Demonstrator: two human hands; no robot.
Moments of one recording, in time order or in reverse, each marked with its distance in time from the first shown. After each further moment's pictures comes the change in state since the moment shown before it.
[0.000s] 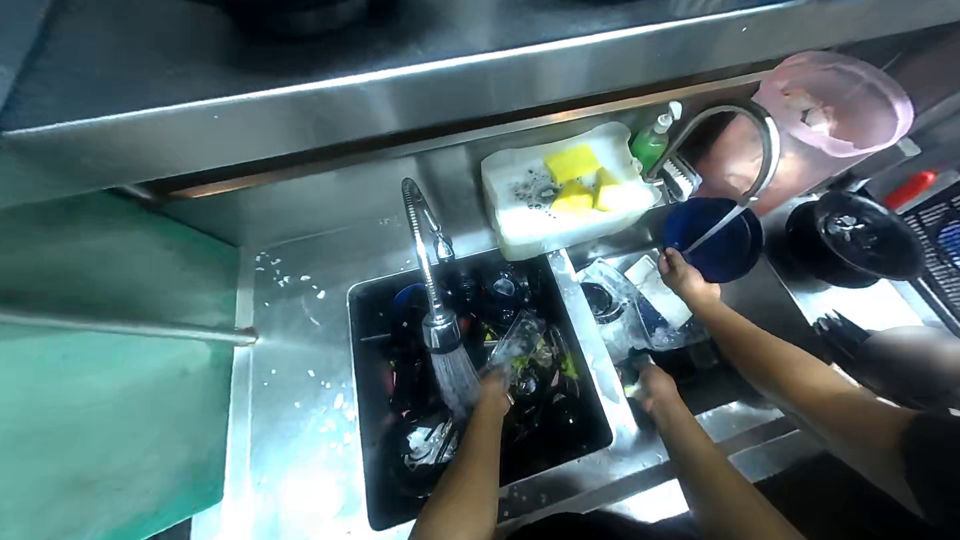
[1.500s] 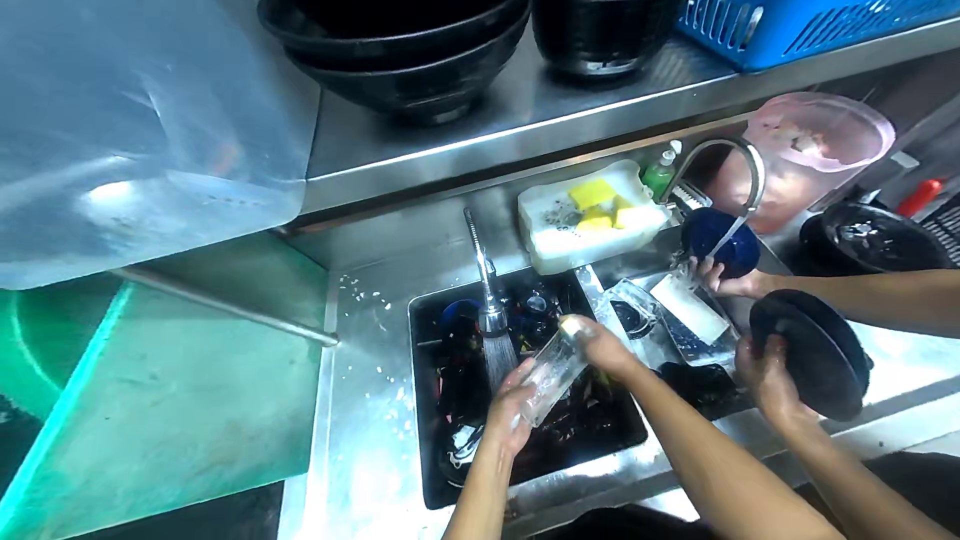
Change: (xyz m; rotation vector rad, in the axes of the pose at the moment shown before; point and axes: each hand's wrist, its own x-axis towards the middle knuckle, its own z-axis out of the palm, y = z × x) left_hand -0.122 0.048 -0.083 -0.288 -0.573 0.173; right_hand -0.113 -0.015 0.116 -0.823 -0.682 -0.673
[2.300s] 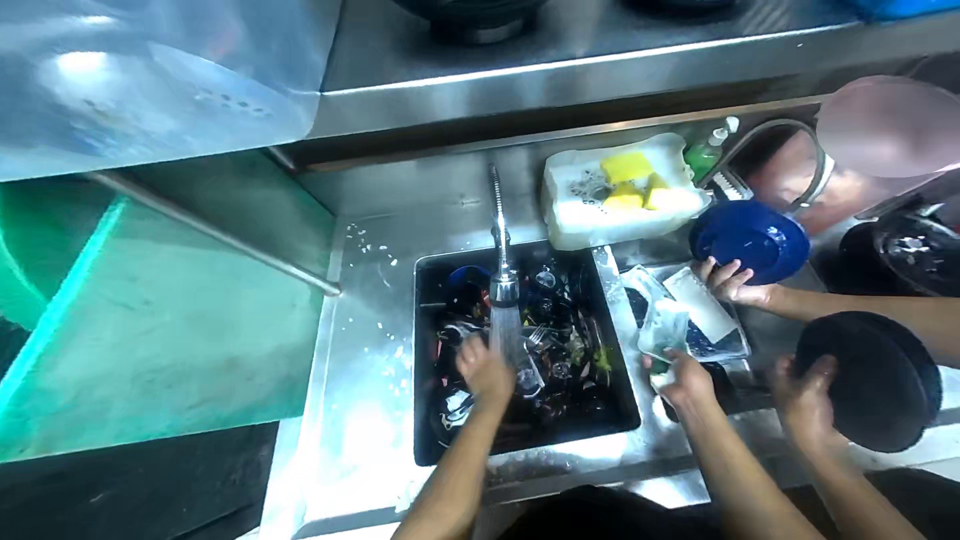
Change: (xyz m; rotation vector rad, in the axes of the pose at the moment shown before) left_hand 0.039 -0.006 -0.037 1.823 0.596 0.242; right_hand -0.044 0.099 -0.052 1.013 0.729 0.419
